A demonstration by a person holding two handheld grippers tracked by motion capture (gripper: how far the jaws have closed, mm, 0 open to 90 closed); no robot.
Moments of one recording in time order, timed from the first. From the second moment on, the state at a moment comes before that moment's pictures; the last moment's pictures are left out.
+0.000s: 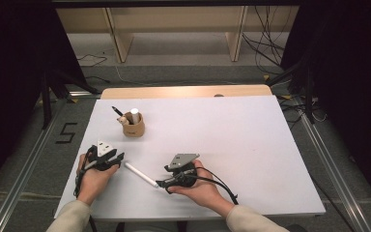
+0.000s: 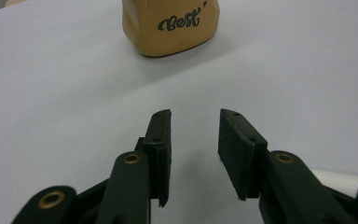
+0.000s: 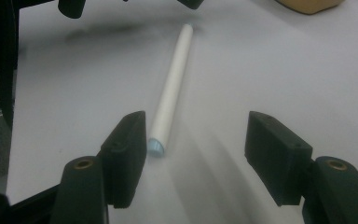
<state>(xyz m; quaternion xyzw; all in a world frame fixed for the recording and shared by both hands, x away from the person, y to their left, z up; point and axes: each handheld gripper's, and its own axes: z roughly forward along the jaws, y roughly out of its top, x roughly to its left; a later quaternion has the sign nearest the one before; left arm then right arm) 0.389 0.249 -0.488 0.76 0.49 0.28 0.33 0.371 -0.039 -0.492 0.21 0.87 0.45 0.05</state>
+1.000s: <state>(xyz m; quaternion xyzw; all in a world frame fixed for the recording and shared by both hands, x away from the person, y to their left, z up) 0.391 0.248 -0.490 0.75 0.50 0.26 0.34 0.378 0.016 -0.497 0.22 0.88 0.42 0.05</state>
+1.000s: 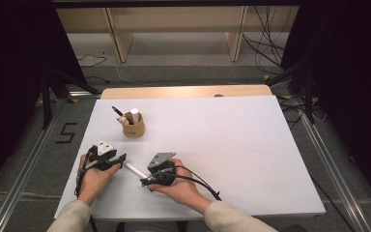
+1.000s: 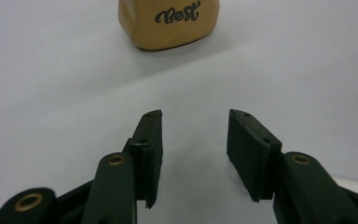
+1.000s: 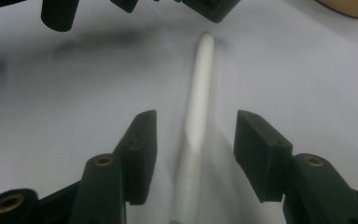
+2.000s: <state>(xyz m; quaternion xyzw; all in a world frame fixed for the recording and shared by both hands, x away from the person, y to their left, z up) 0.392 0.248 -0.491 0.75 0.50 0.26 0.34 0.366 0.039 -0.502 0.24 0.88 0.39 0.10</state>
